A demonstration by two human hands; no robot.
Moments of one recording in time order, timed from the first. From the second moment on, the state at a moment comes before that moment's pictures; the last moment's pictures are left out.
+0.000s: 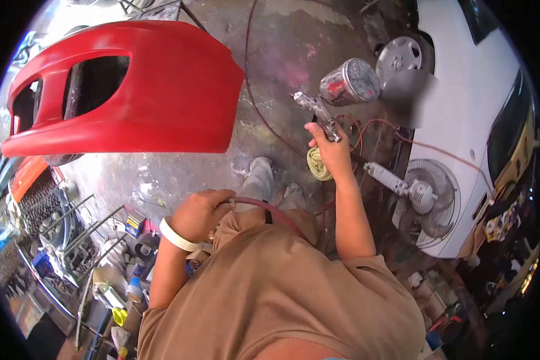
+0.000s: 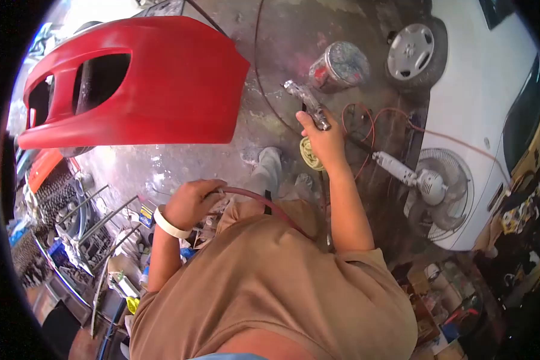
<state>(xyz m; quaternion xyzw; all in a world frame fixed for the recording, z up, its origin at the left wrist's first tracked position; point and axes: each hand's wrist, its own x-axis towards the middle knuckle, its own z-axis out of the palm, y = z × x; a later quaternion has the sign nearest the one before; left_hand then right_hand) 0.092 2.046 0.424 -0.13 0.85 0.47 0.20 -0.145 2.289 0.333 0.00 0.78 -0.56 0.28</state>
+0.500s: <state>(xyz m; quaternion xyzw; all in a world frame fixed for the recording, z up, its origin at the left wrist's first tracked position) 0.215 2.243 0.257 -0.23 0.89 0.39 0.01 -0.114 2.367 0.318 -0.11 0.78 -0.59 0.19</state>
